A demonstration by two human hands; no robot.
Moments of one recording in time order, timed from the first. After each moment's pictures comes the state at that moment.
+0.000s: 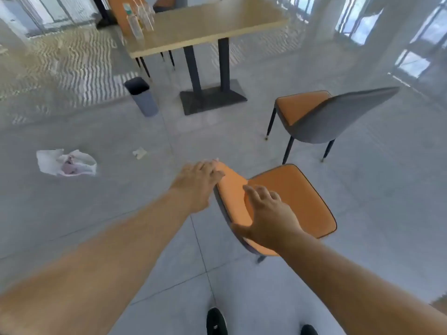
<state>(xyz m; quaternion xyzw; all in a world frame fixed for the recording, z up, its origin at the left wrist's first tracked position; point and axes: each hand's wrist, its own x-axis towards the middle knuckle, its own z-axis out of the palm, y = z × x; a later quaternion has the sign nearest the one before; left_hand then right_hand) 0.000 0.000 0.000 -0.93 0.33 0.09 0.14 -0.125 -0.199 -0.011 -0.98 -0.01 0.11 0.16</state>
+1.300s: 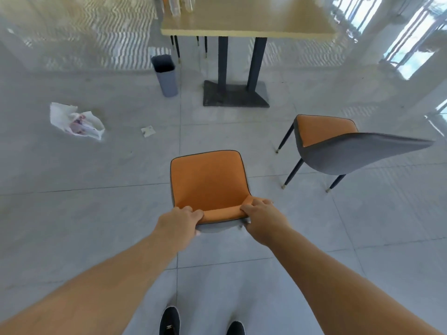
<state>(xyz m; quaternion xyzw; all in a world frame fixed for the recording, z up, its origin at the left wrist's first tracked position) -0.045 -0.020 -0.088 -0.96 0.14 0.22 0.01 -0.021 -0.278 -0.078 -0.96 -0.12 0.25 0.07</state>
